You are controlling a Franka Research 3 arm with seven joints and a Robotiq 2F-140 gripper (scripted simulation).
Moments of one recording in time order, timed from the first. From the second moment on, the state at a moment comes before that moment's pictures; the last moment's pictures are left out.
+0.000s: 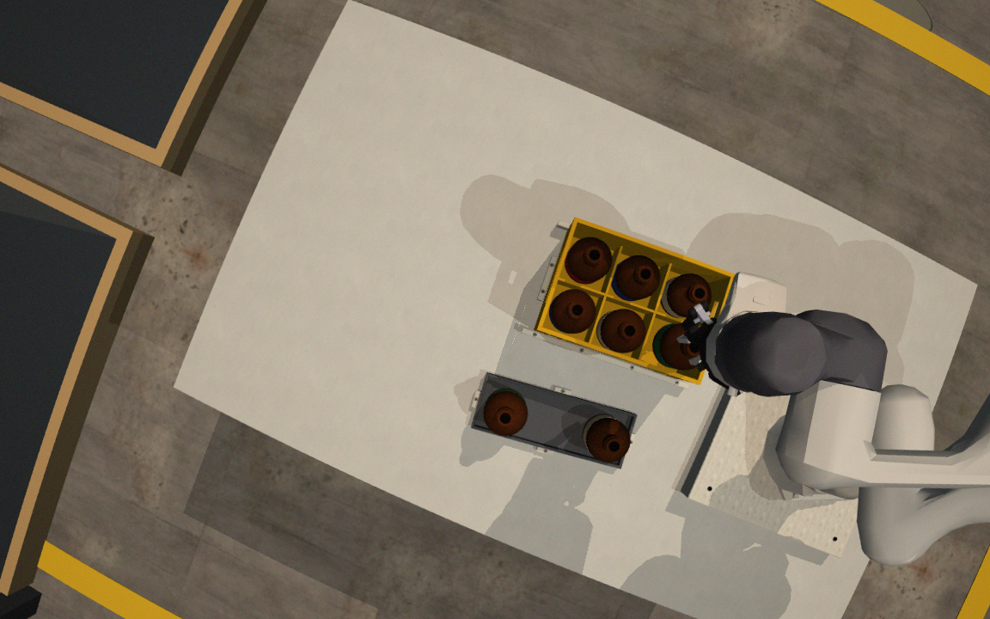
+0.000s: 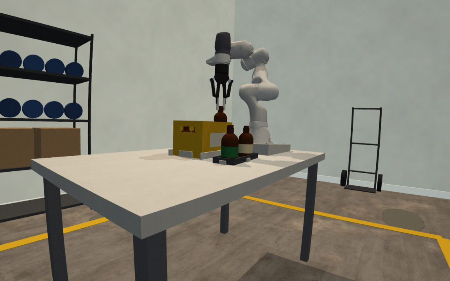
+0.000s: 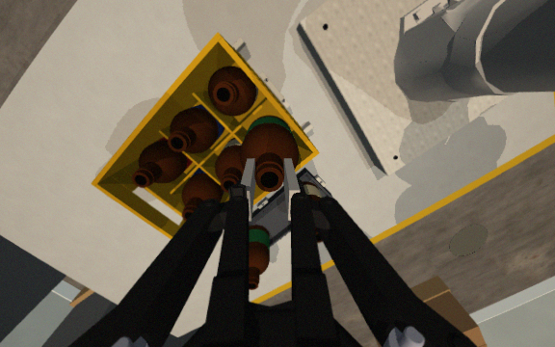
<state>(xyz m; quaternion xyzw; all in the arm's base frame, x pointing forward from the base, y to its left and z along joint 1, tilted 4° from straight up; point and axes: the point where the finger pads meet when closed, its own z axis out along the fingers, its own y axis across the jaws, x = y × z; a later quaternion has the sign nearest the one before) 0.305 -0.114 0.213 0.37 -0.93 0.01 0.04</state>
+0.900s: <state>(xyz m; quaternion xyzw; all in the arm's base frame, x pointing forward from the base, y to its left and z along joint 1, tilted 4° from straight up) 0.302 -0.115 0.194 0.37 -0.93 0.01 0.04</state>
